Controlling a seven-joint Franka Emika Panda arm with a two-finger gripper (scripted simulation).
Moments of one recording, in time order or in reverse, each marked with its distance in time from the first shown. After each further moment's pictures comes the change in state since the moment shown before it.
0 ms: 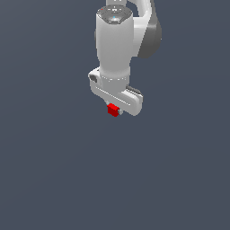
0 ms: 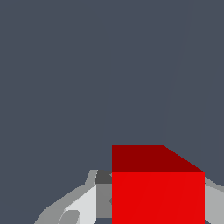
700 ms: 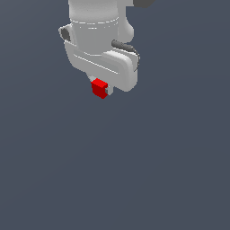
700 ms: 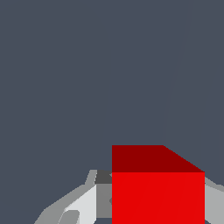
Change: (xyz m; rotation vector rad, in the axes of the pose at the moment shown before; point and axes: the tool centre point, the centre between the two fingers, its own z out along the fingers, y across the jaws) arm 0.045 0.012 -0.124 0.000 0.000 0.000
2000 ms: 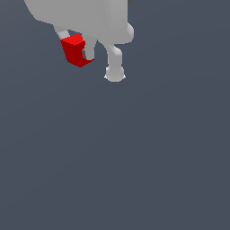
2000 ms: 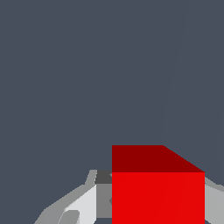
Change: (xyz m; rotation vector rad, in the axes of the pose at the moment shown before) arm 0.045 0.008 -0.114 0.000 -0.001 -0.001
